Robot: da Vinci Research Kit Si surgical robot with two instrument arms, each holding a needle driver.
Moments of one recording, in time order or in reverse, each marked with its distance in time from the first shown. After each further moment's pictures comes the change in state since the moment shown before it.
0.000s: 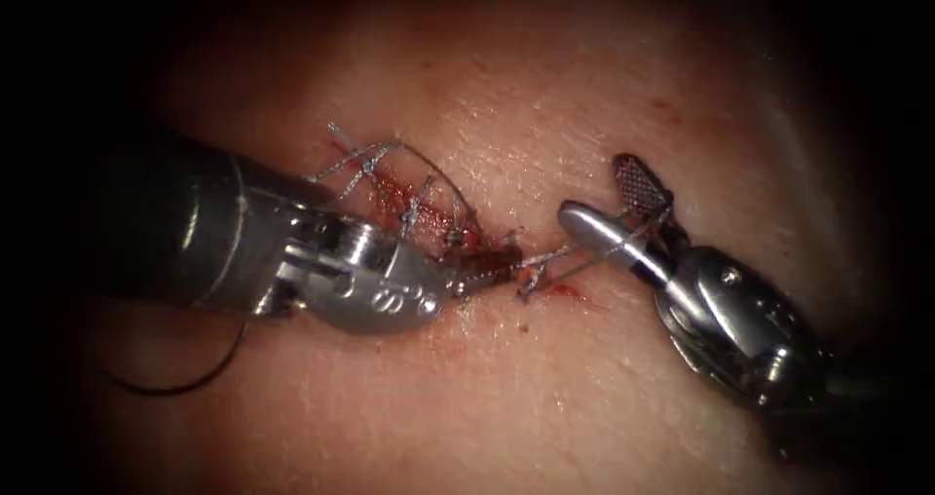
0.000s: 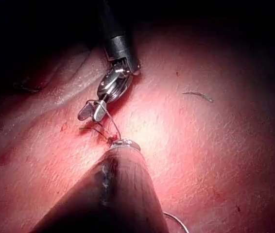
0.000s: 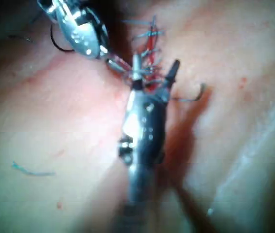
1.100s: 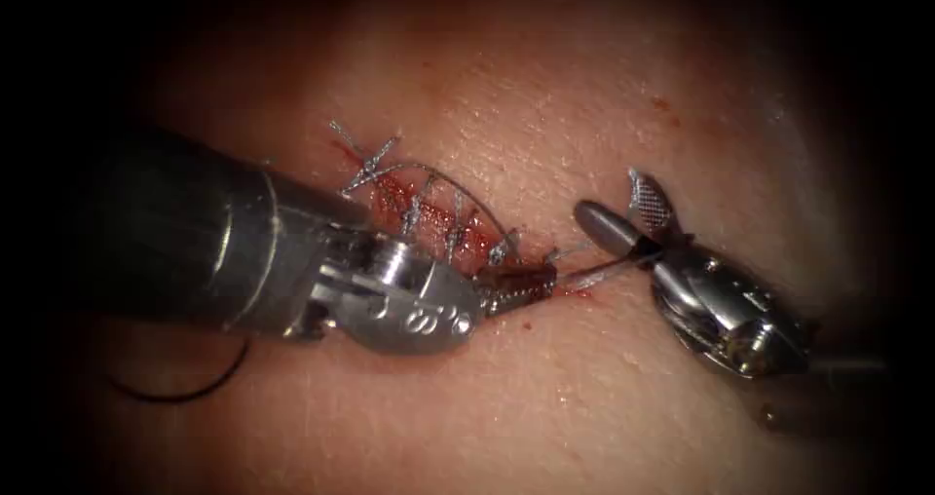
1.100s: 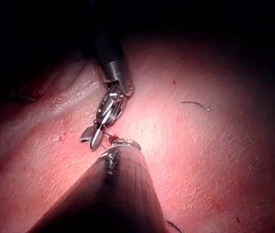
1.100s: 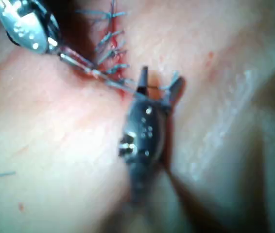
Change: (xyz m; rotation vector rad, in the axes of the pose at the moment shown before) right arm -0.006 0.007 0.001 -0.231 -0.192 -0.038; left arm 0.002 0.000 0.000 -0.020 0.026 0.010
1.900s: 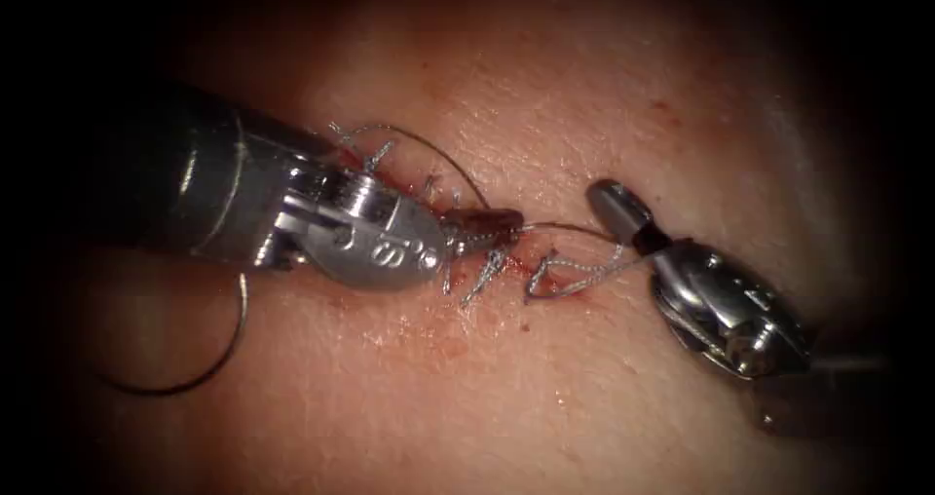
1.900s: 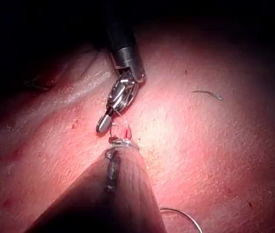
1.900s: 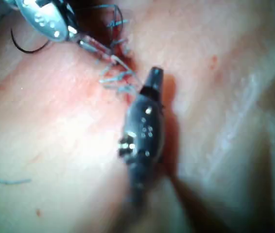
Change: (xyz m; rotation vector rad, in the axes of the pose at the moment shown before) right arm 0.003 -0.004 -0.002 0.138 0.030 0.009; left arm -0.004 -0.004 0.000 -0.016 -0.073 -0.029
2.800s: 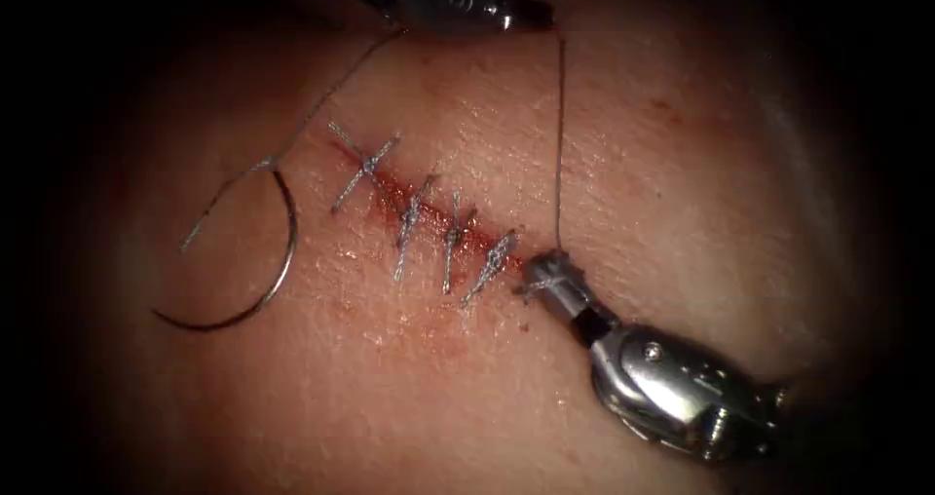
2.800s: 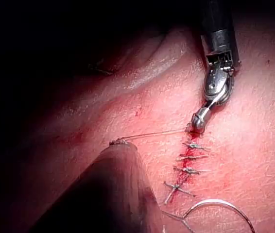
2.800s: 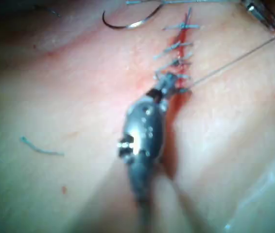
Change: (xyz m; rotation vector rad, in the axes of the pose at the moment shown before) right arm -0.004 -0.008 -0.003 0.074 -0.007 -0.171; left arm -0.005 -0.014 0.009 -0.015 -0.115 -0.091
